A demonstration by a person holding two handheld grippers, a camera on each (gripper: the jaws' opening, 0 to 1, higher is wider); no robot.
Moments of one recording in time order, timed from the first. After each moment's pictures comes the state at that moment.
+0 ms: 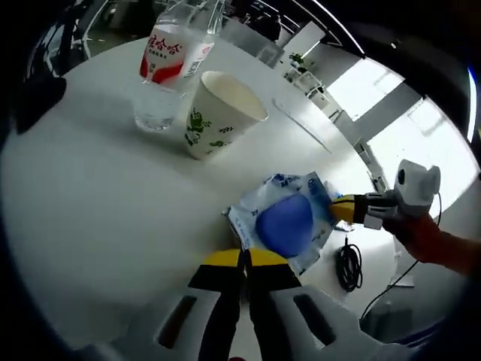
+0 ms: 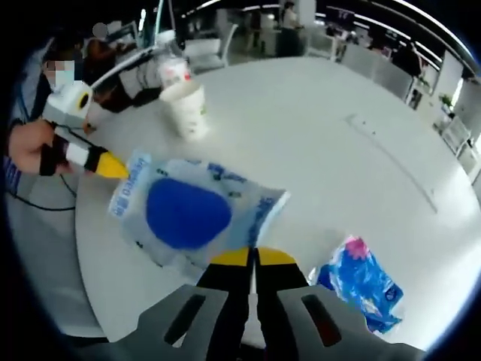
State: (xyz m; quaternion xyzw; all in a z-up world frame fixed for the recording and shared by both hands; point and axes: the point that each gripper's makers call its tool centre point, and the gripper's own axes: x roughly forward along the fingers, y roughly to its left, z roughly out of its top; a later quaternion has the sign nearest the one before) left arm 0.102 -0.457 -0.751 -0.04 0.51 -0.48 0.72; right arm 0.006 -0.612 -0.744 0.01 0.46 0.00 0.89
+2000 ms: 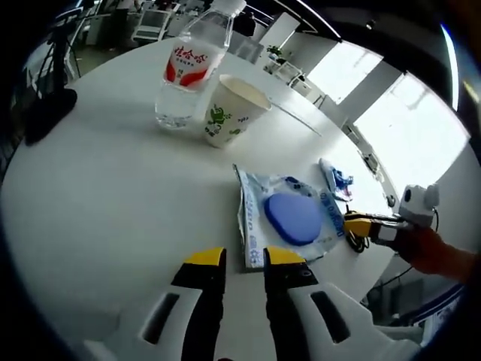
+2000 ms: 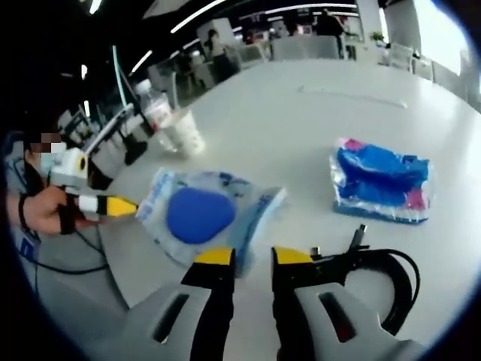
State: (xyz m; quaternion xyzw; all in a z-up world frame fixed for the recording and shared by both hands) left arm 0.099 -0.409 -0.752 -0.01 0.48 -0.53 0.70; right arm -0.050 -0.561 -0.748 0.22 0.35 -0.15 0.90
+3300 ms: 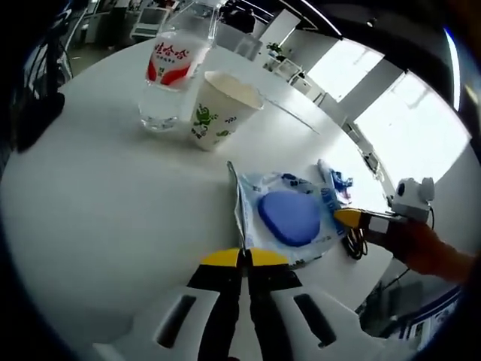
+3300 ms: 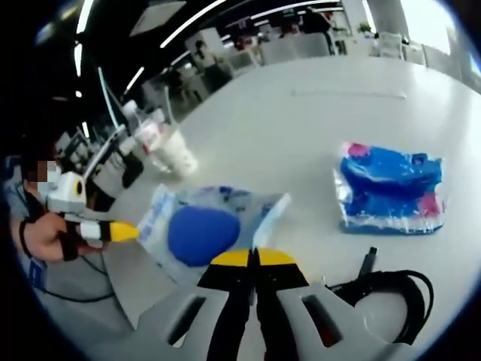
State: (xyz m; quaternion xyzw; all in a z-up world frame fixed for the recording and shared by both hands) left arm 0.096 -0.436 -0.744 -0.01 0.48 -0.53 0.70; right arm -0.024 -0.581 -0.746 0.26 0.33 -0.15 0.90
